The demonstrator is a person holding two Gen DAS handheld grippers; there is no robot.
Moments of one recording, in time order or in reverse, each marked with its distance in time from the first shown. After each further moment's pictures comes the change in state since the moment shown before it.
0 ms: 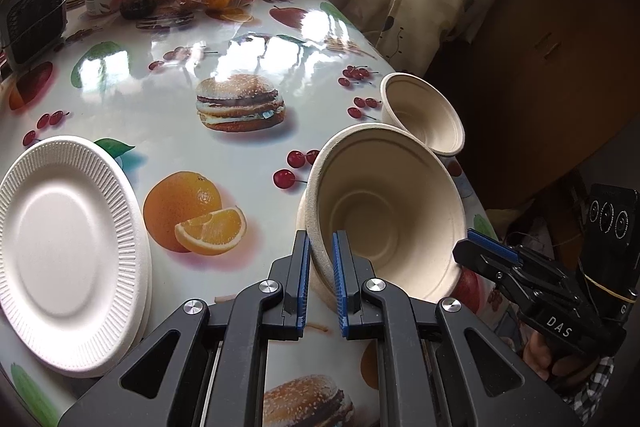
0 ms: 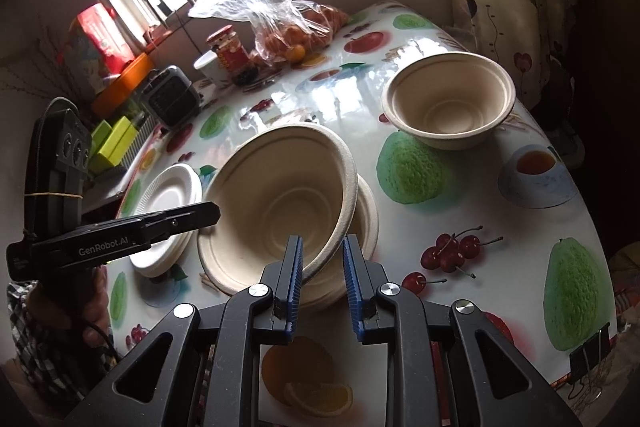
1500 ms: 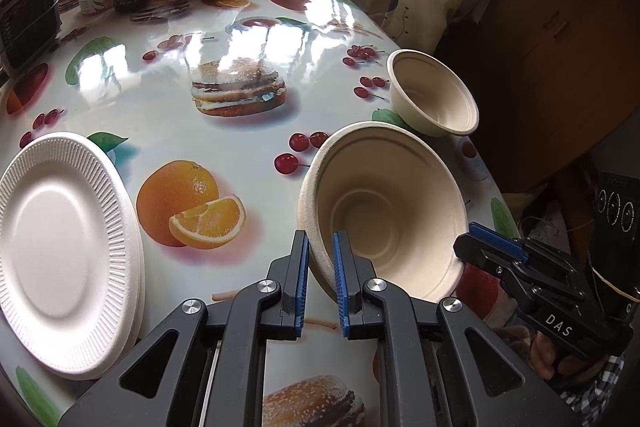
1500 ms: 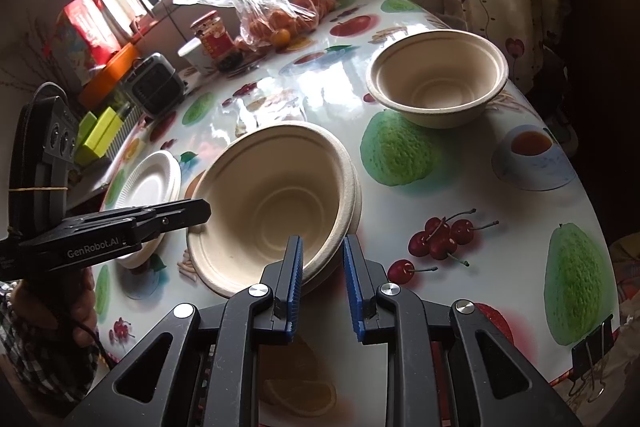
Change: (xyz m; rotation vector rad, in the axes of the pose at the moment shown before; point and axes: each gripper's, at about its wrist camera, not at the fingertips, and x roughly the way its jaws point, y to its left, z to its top) left arm 0.018 -0.003 -0.003 0.032 0.044 0.044; right arm 0.014 -0.006 -0.008 0.012 0.038 -0.031
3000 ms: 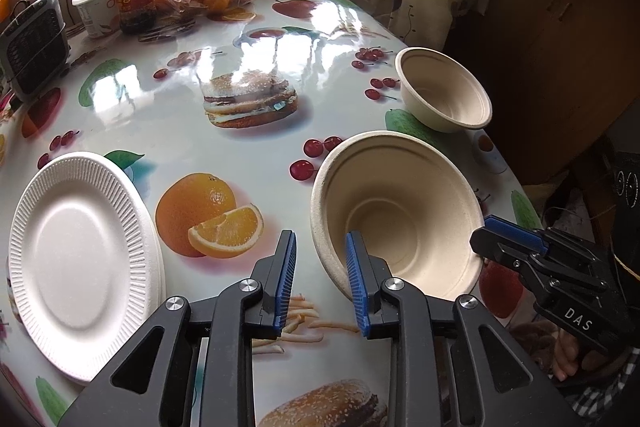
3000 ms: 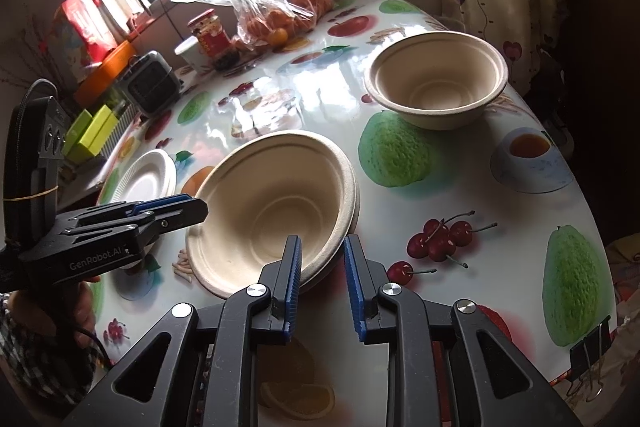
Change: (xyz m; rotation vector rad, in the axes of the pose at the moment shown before) left arm -0.002 -0.006 -0.001 0.071 -0.032 0.098; right arm 0.002 -0.001 0.002 -0.012 -0.003 -0.027
